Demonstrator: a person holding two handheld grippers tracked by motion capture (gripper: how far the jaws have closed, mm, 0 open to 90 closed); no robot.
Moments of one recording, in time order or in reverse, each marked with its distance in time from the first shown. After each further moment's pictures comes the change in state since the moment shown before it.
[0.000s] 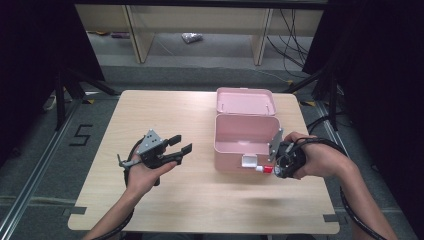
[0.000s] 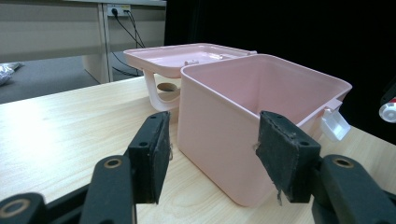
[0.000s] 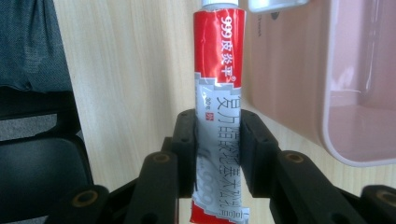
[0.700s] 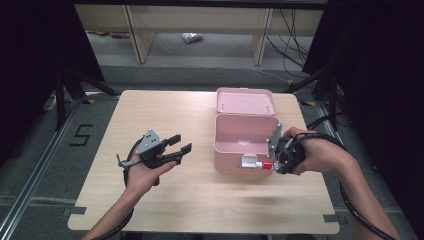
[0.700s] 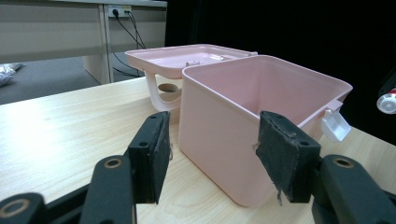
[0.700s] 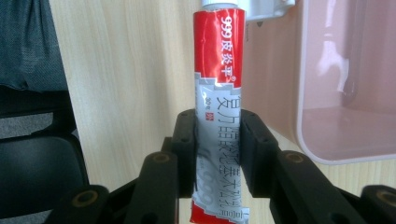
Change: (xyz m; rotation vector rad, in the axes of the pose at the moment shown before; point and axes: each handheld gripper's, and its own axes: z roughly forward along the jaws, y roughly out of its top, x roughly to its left) left arm 0.001 0.001 -0.001 -0.002 0.003 -0.002; right arm -0.008 0.005 -0.008 0.000 -0.004 -0.032
